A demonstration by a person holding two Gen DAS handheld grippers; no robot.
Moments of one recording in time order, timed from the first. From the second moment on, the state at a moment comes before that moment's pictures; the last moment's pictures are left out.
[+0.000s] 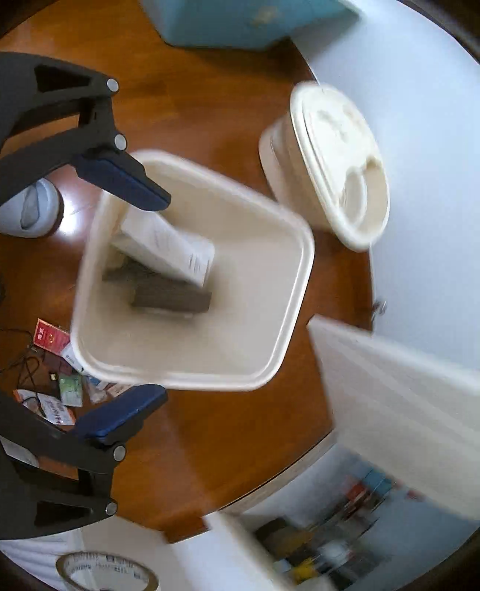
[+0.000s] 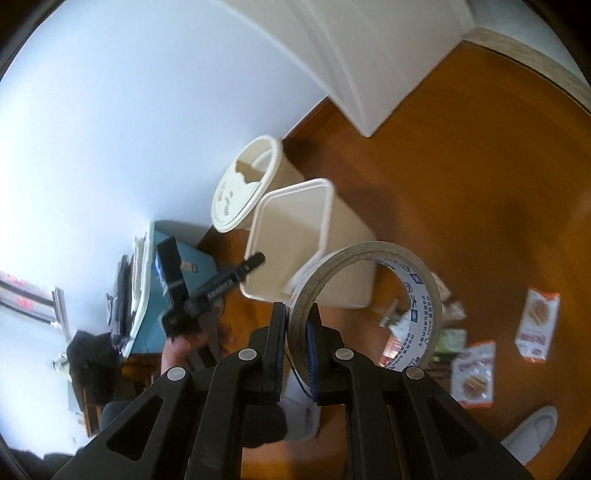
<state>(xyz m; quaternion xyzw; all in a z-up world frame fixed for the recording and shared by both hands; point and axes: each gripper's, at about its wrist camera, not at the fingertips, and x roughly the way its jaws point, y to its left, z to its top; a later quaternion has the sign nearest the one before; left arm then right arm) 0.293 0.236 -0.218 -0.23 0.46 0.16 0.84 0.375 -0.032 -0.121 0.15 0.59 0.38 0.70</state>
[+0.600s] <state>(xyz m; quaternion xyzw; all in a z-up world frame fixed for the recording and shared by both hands) 0.195 0.243 -0.179 -0.33 0.41 0.21 0.83 0.410 0.140 -0.190 0.09 0.64 0.37 0.66</state>
